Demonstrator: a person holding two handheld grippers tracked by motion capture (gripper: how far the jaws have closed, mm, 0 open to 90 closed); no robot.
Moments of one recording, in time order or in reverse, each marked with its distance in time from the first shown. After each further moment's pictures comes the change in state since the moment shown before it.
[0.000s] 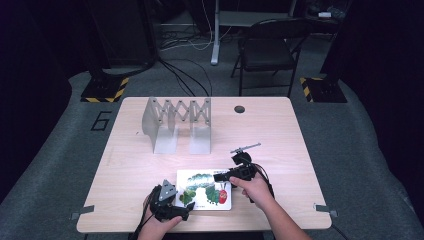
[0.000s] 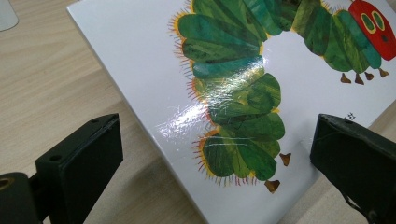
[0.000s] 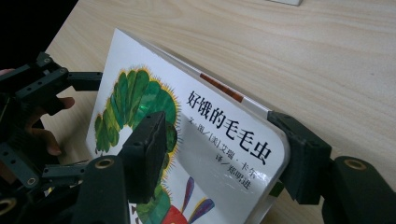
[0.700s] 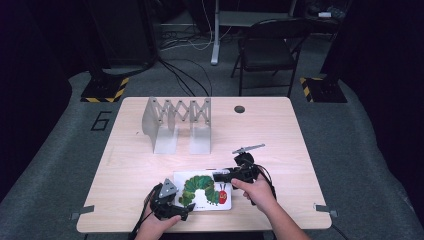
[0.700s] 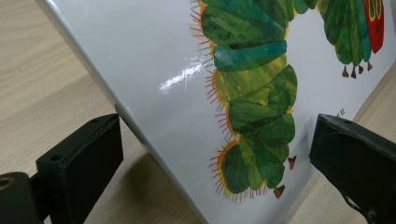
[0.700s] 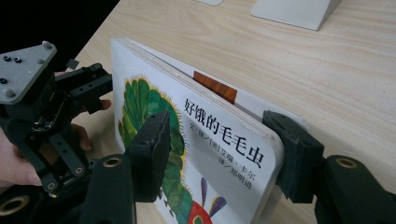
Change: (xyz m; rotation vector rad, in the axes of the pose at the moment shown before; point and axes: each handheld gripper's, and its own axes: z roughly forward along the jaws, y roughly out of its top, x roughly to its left) left arm 0.005 0.003 0.003 0.042 -0.077 0.012; right arm 0.019 -0.003 -0.021 -0.061 0.036 -0.042
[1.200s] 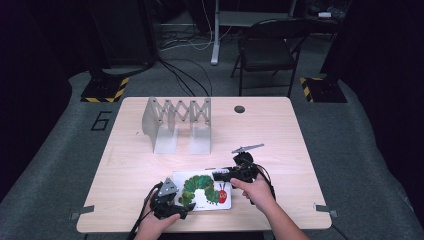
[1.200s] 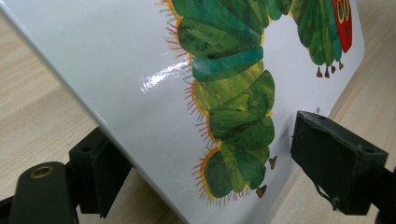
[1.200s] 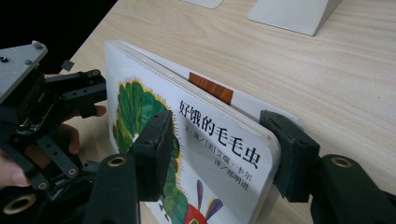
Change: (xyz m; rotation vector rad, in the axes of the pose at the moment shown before) left arm 0.000 0.004 -0.003 0.000 -0.058 -0.019; right arm 0.000 0.001 0.003 -0.007 -0.017 -0.013
